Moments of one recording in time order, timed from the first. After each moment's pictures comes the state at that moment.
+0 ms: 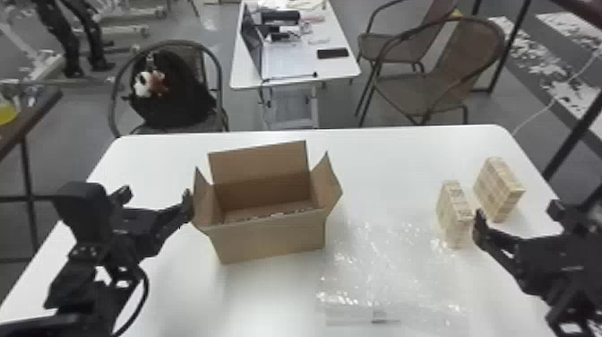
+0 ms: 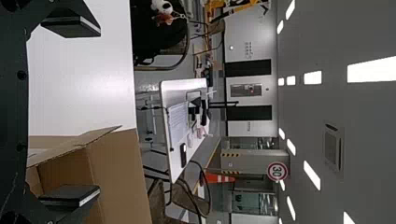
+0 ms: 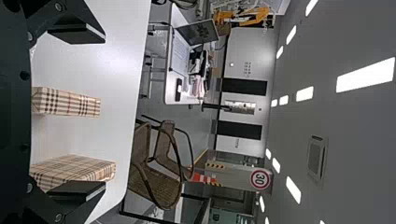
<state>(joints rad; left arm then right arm) 0.31 0.00 0.26 -2.08 0.00 0.29 -0.26 0.46 -0.19 -0.03 -2.14 -0.07 0.15 0.05</state>
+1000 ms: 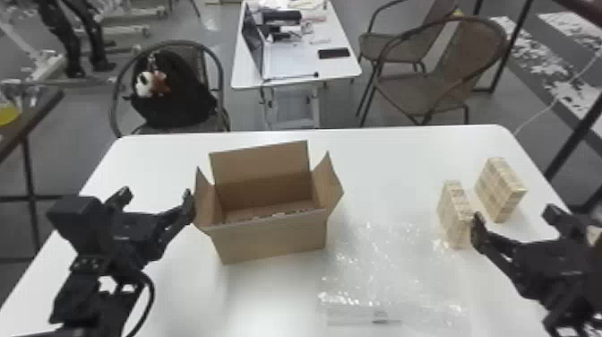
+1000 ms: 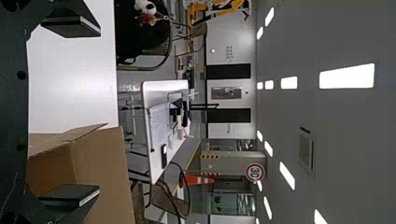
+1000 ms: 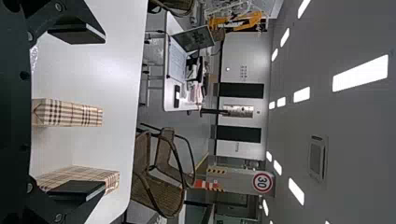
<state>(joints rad) 0.34 0.00 0.24 -2.04 0.05 0.14 -0.23 0.47 -0.19 -0.03 -2.12 -0.11 0.12 0.06</state>
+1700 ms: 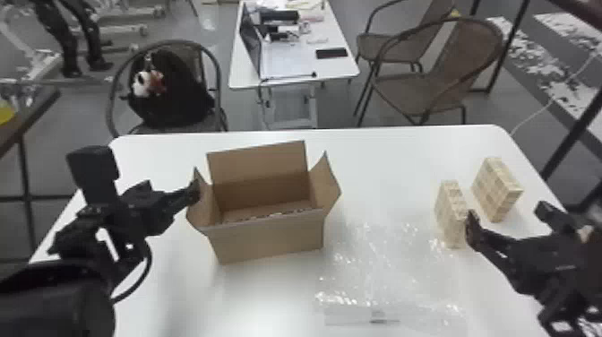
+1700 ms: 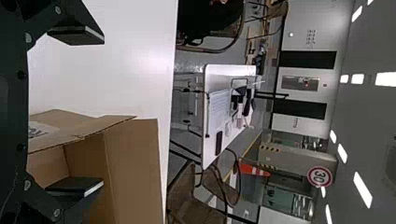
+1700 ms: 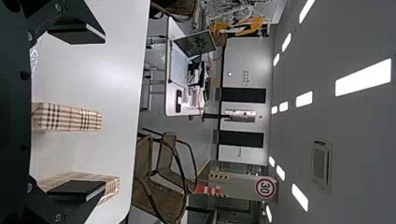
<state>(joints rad) 0.13 0.00 0.29 -2.10 0.04 0.75 -0.34 0.45 -0.20 -0.03 -2.11 -0.13 0.14 0.09</state>
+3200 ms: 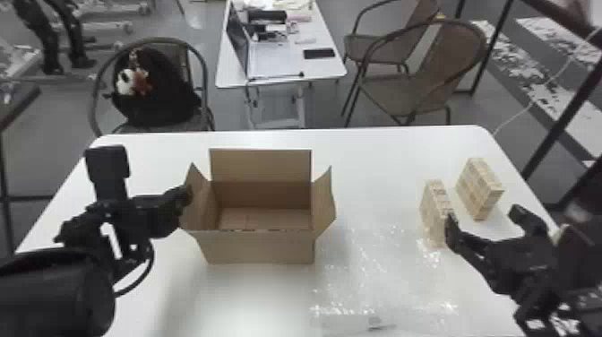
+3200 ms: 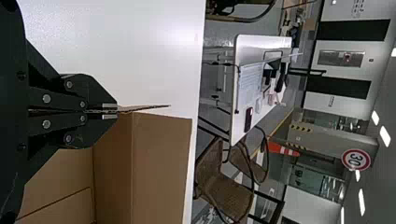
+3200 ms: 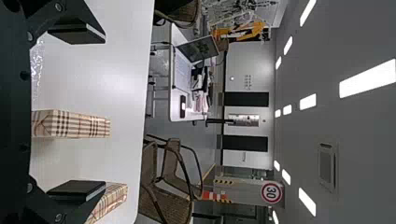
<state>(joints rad) 0.06 0.00 0.25 -2.03 0.00 0.87 -0.43 0.44 -0.20 -0.02 -2.08 -0.15 0.13 0.11</state>
